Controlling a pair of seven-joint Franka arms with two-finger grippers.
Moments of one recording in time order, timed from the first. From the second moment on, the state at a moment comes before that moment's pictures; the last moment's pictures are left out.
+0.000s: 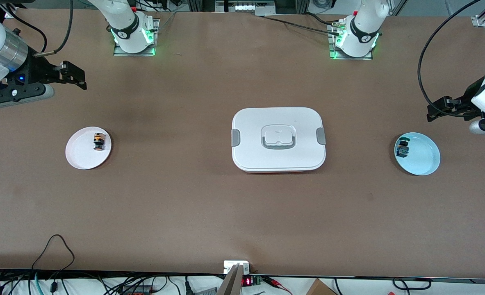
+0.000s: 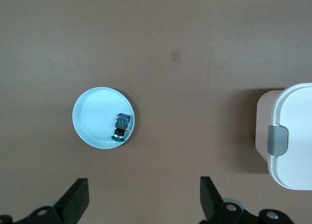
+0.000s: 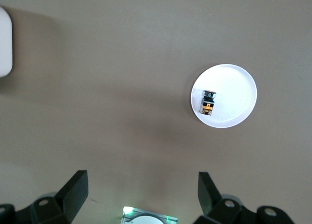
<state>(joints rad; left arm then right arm) 0.06 0.08 -0.04 -1.58 0.05 1.62 -0.01 0.03 -0.02 0.09 -1.66 0.03 1.51 -0.14</state>
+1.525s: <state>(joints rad) 0.05 0.15 -0.05 -1.48 0.07 1.55 -0.01 -0.12 0.15 0.07 -2.17 -0.11 2.18 -1.77</state>
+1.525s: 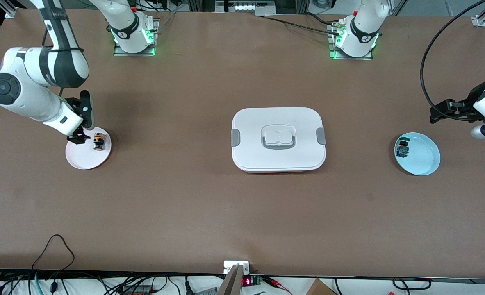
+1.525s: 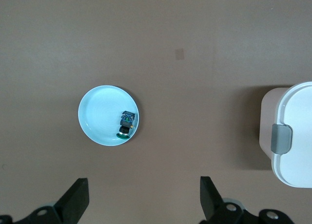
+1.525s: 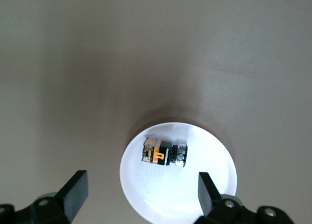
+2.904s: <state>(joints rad) 0.05 0.15 -0.05 -1.47 0.07 1.55 -0.01 -0.22 0.33 0.07 -2.25 -0.08 2.51 -1.84</state>
